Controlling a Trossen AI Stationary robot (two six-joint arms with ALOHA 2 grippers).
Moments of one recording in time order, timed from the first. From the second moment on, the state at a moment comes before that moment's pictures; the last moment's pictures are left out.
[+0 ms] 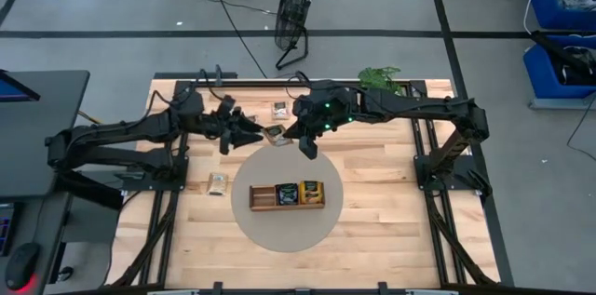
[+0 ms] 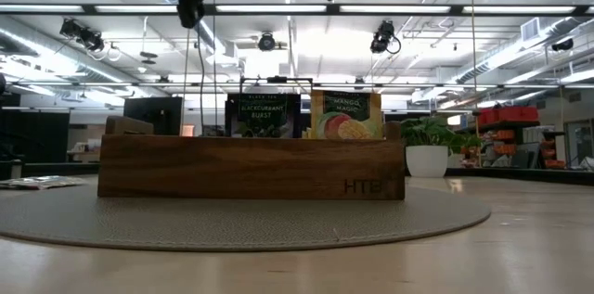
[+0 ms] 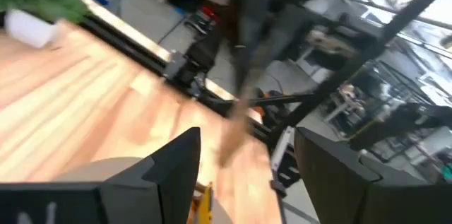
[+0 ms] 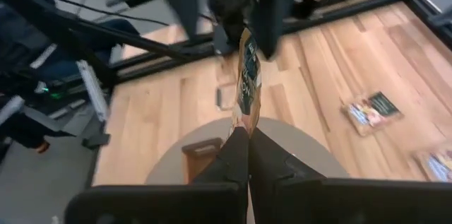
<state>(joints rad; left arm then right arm) 0.28 0.91 0.67 0.16 0.35 -0.62 -0.09 1.68 1.66 -0.54 -0.20 0.24</state>
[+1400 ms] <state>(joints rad) 0.14 0.89 0.71 -0.05 0.25 -0.64 -0.08 1.64 1.66 -0.49 -0.17 0.20</state>
